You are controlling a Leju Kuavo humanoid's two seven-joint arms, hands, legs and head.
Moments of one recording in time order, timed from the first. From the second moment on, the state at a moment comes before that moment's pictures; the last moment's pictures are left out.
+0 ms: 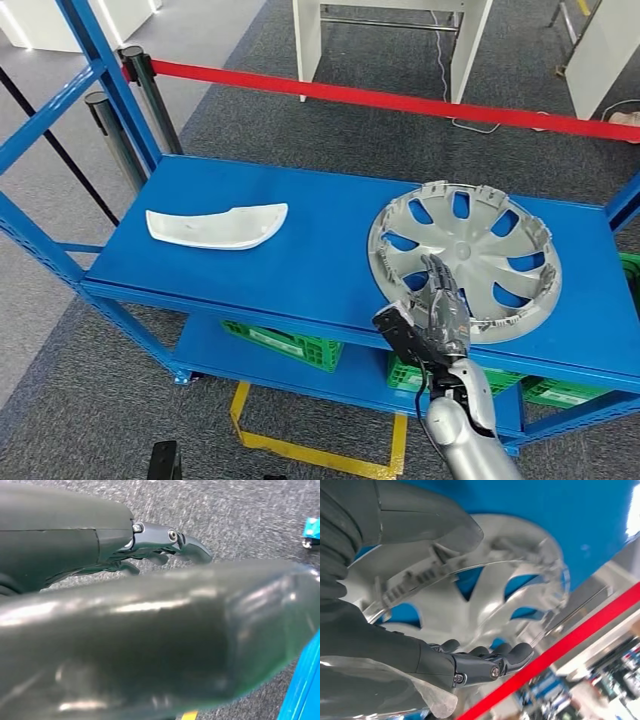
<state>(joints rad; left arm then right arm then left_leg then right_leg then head) -0.09 -0.24 0.91 -0.25 -0.59 0.15 -0.45 -0.13 0.05 0.38 -1.31 0.86 -0.38 0.05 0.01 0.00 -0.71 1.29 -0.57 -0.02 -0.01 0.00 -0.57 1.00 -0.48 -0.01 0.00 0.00</state>
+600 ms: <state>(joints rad) -0.08 -0.24 0.94 -0.25 -0.57 0.15 -0.45 -0.08 0.05 0.33 -1.35 0.90 -0.38 0.12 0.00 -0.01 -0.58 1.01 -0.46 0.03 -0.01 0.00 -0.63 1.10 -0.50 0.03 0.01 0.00</state>
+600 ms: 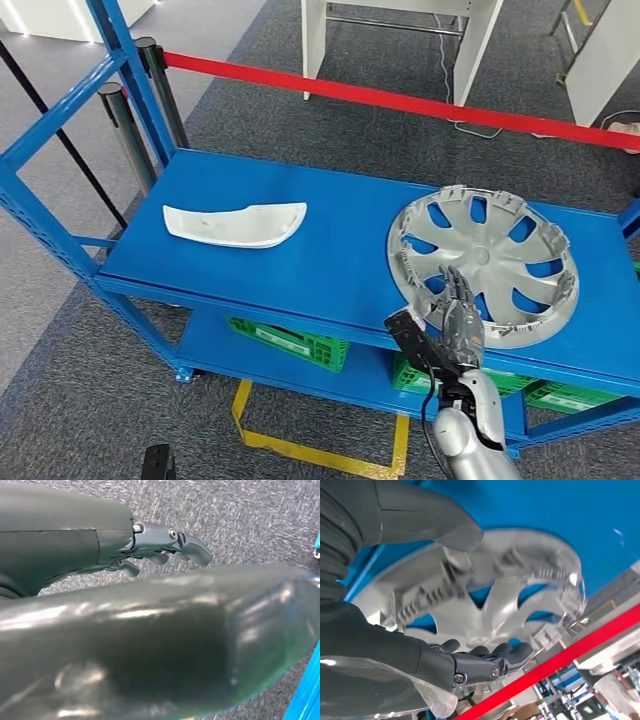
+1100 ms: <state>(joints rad) -0.07 -0.23 0.96 -0.25 -0.56 0.14 -0.46 -0.05 0.03 0.25 -1.39 0.84 -0.36 0.15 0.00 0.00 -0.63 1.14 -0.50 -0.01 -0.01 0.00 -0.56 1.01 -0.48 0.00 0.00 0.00</state>
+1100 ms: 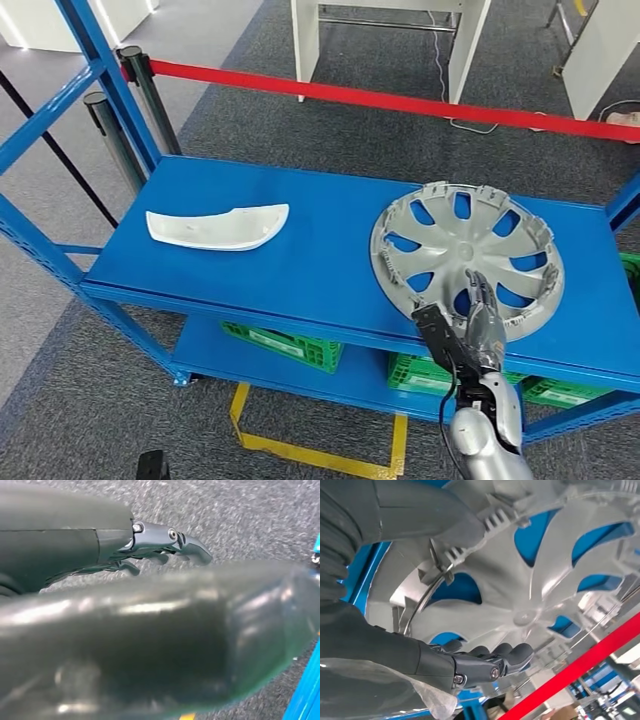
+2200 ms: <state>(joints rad) -0.06 -0.22 0.99 -0.25 -0.57 0.14 -0.46 -0.01 -0.05 0.06 -1.38 0.76 -0.19 0.19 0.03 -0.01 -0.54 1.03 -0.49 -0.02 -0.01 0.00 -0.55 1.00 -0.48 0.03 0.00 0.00</state>
